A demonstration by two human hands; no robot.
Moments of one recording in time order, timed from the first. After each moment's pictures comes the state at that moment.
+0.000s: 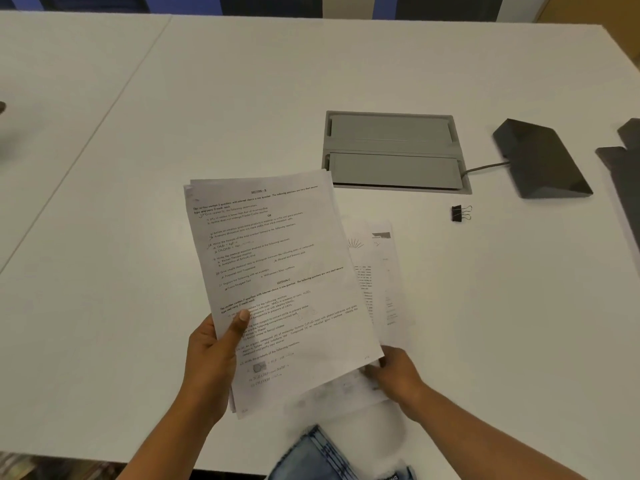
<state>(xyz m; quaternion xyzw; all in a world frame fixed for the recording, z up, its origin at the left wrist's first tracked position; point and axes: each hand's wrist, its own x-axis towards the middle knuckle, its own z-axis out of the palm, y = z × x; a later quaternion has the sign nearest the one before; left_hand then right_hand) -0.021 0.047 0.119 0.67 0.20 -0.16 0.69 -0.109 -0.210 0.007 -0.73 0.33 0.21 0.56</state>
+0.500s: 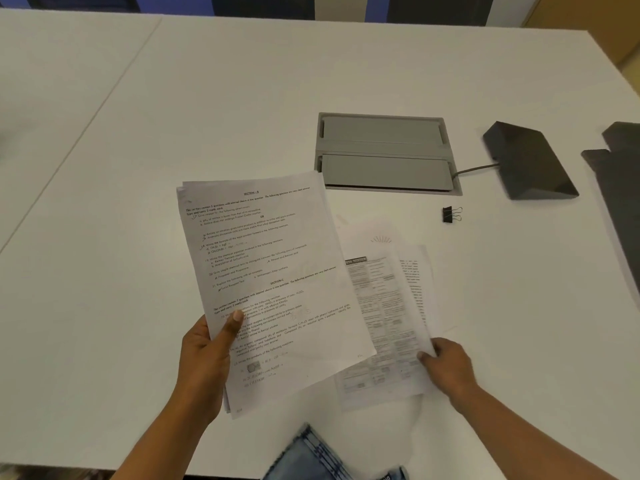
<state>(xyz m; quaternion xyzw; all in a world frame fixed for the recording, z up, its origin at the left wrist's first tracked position) -0.019 0.042 0.119 0.67 0.20 -0.15 0.69 -0.127 -0.293 0.011 -0.80 0.42 0.13 0.40</state>
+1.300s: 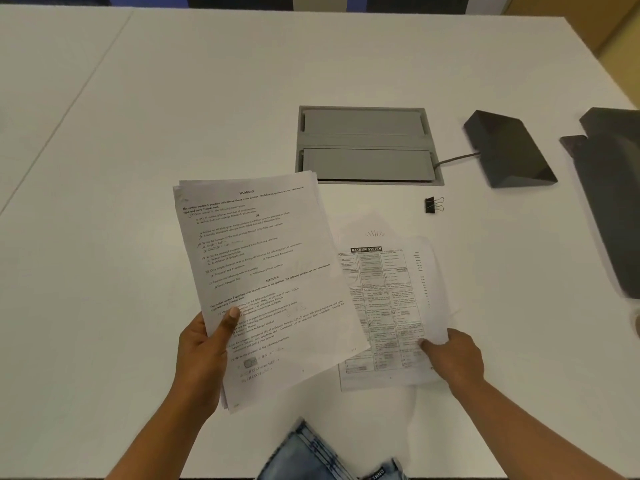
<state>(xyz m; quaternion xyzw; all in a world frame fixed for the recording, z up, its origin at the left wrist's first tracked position) -0.018 0.023 0.108 0.68 0.20 -0.16 0.68 -0.139 -0.323 0.006 -0.79 0.50 0.10 0.35</state>
